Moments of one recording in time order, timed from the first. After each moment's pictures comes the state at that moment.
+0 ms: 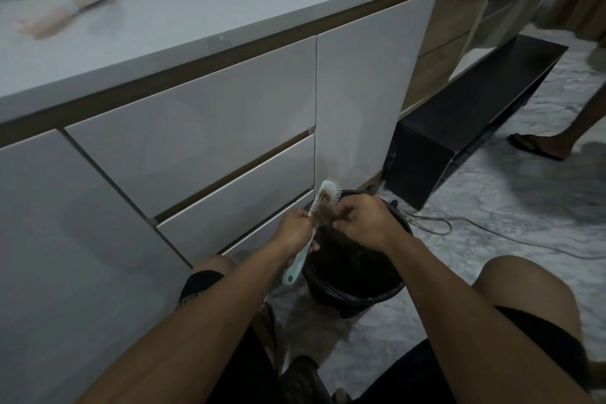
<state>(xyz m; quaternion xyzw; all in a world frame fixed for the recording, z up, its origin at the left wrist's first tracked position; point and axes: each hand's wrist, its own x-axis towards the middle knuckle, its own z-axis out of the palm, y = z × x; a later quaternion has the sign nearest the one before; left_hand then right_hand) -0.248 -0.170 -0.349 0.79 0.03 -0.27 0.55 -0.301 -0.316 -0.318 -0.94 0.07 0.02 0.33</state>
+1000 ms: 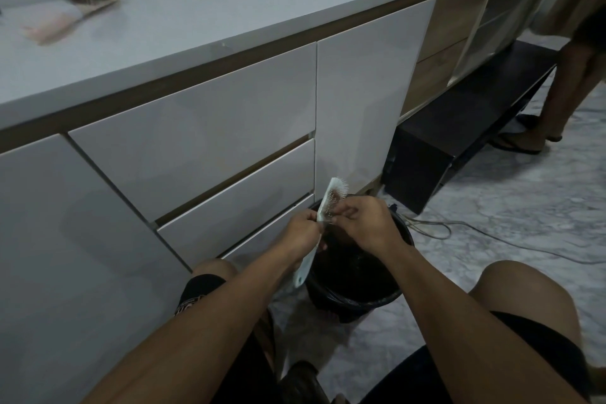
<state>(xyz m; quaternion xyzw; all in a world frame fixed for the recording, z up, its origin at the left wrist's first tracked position) -0.255 -0.181 -0.343 0.76 0.03 -0.27 0.60 -0.300 -0.311 -0.325 -0.91 0.13 -0.07 0.39</state>
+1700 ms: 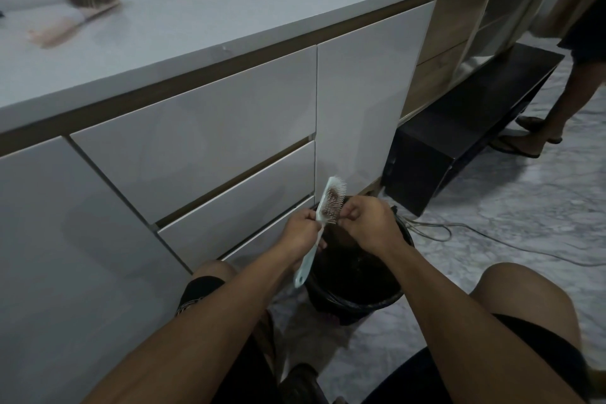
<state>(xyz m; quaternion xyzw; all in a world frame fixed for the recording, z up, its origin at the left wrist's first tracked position) -0.252 -0.179 -0.340 0.75 0.03 -0.26 0.60 -0.300 -0.314 -0.326 -0.92 0.16 -0.07 0.35</state>
